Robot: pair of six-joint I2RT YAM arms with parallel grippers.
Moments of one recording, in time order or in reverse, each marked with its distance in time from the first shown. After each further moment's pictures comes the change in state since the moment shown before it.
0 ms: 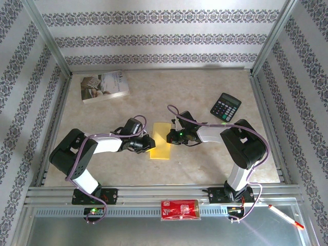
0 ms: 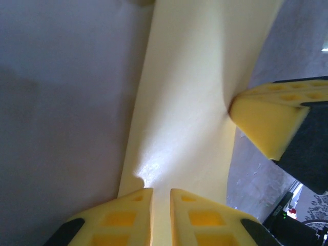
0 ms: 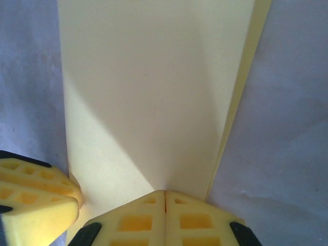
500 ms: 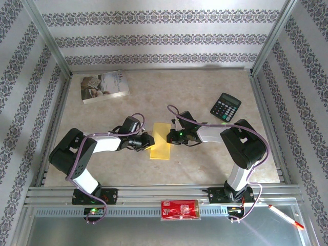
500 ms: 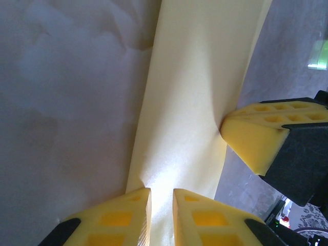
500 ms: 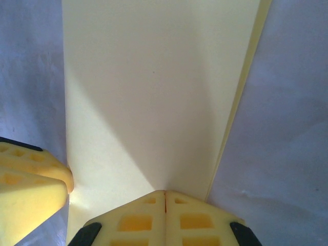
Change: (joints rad) left arm 0.031 0.003 0.000 0.024 0.003 0.000; right arm 0.000 0.000 0.000 0.000 0.000 0.000
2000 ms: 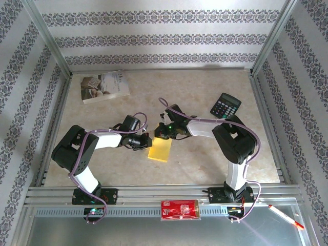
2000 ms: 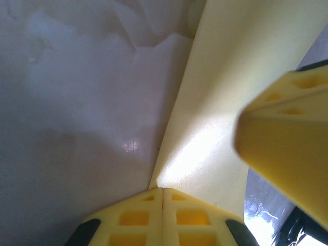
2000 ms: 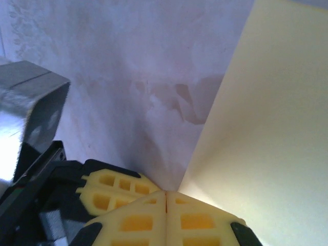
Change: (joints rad) left arm 0.029 0.048 0.055 -0.124 0.030 0.220; right arm 0.077 0.122 0.229 -0.030 -0.106 0.138
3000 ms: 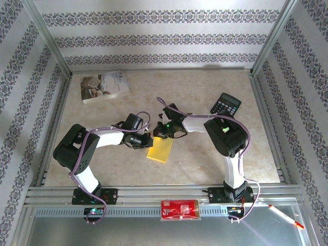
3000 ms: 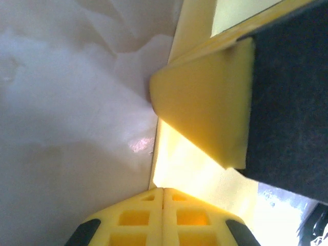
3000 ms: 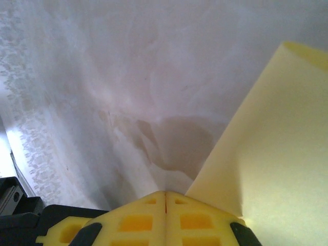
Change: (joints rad) left arm -0.023 0.021 0.064 -0.111 -0.043 0.108; right arm -0.036 0.131 0.101 -0.047 -0.029 -0.003
